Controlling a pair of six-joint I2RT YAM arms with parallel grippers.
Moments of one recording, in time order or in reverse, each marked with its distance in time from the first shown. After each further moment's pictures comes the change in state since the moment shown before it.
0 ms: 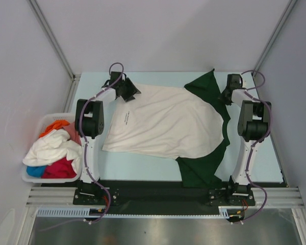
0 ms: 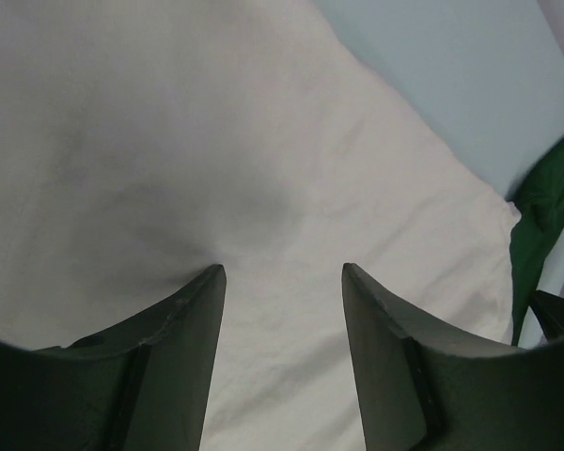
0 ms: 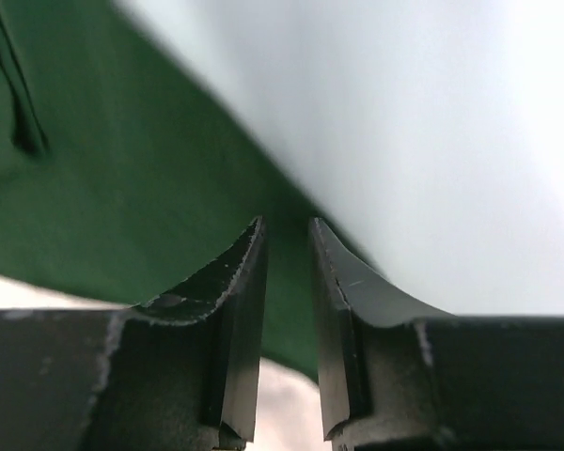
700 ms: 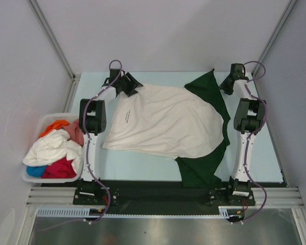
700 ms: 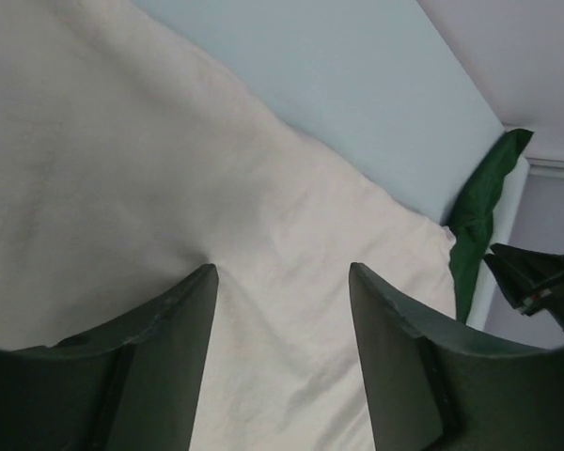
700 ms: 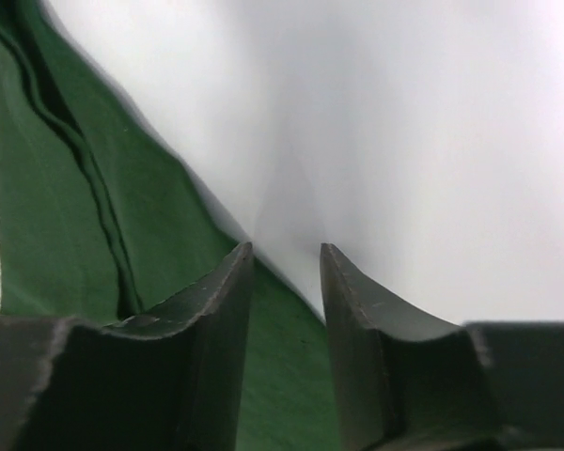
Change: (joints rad) left arm 0.033 0.176 0.212 0.101 0.145 -0.104; right arm -0.047 0.333 0.574 -0.211 -0.092 0.011
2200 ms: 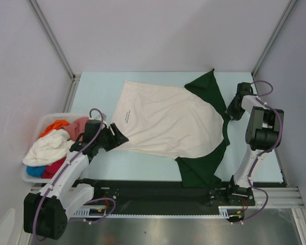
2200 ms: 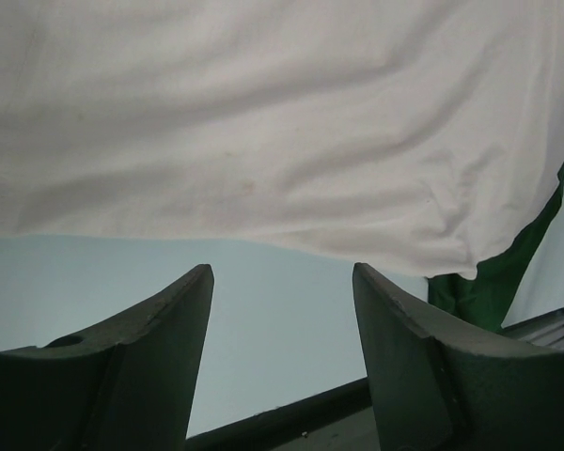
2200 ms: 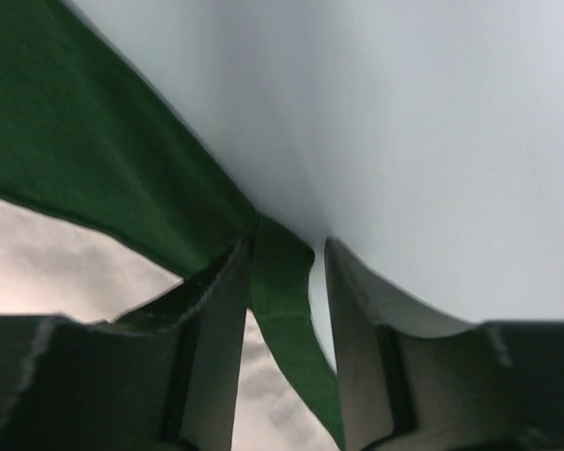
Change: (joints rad) left arm -0.078 -1.591 -1.466 -0.254 -0.144 0.231; right arm -0.051 -0.523 -0.781 -0.013 0.017 -0.156
